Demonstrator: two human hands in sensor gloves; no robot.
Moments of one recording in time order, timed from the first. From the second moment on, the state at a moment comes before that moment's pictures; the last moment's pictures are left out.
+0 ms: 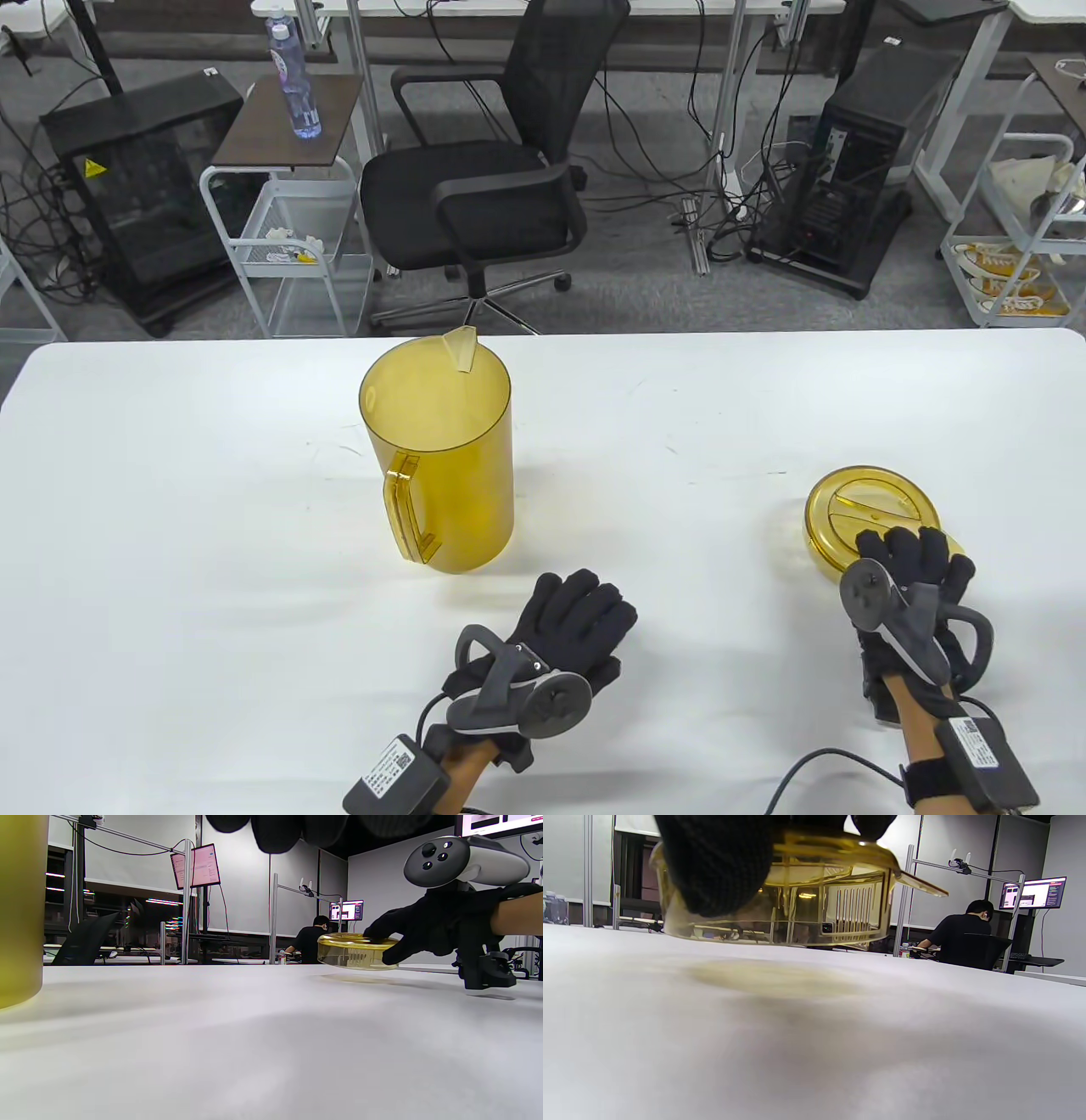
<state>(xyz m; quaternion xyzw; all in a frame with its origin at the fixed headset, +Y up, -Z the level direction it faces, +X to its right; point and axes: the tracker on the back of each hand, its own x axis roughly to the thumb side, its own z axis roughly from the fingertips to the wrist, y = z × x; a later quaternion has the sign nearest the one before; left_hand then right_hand) -0.052 -0.729 -0.287 0.10 -0.37 0.06 0.92 0.321 -0.744 -0.354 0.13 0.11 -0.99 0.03</state>
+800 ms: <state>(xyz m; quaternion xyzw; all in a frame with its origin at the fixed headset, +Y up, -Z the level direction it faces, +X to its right) -0.052 -0.729 -0.287 0.11 -0.37 0.06 0.92 0.266 -0.723 -0.325 -0.03 0.15 -0.99 0.00</state>
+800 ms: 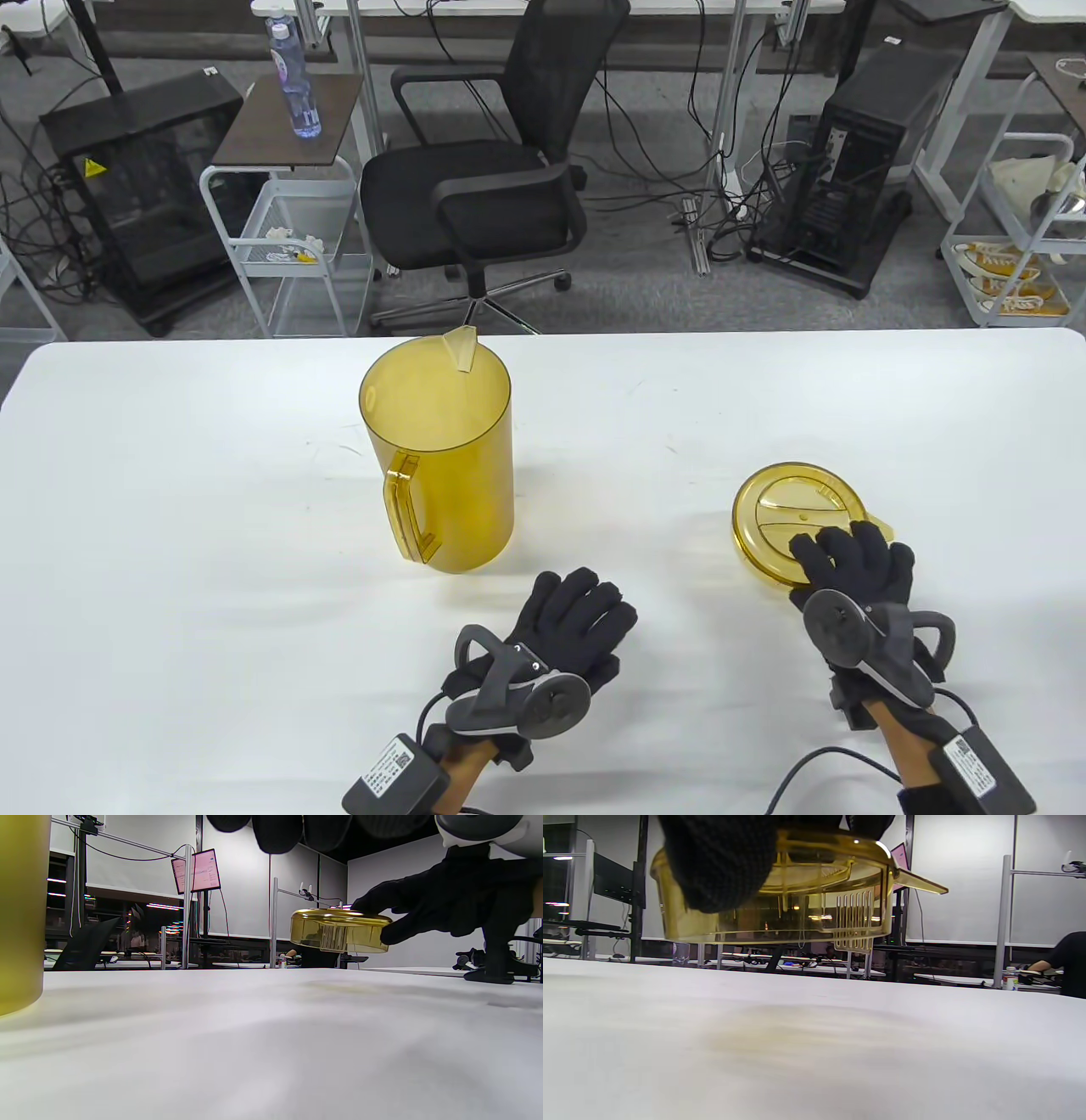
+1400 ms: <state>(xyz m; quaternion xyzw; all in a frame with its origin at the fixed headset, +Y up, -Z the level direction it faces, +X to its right) -0.052 -0.728 -0.286 0.12 -0.36 0.06 0.92 0.225 -0.721 -0.300 -0.15 0.16 -0.98 -0.01</state>
